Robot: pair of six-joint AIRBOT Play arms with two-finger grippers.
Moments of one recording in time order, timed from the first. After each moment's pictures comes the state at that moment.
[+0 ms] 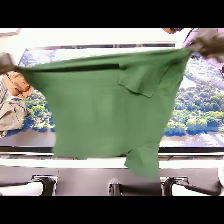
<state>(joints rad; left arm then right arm) 0.20 -1.51 1.94 1.41 -1.40 -1.61 -0.15 -1.44 2.01 2.01 -1.37 -1.36</state>
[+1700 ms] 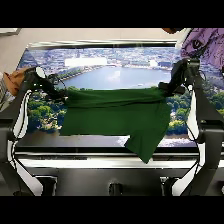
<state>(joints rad) 0.02 -2.04 1.94 1.36 -1.59 -1.67 -0.04 -1.99 2.01 1.57 -1.49 -1.36</state>
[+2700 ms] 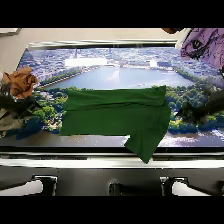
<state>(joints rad) 0.40 -1.39 1.20 1.15 -1.32 -1.62 -0.44 -1.36 1.14 2.00 -1.44 -1.64</state>
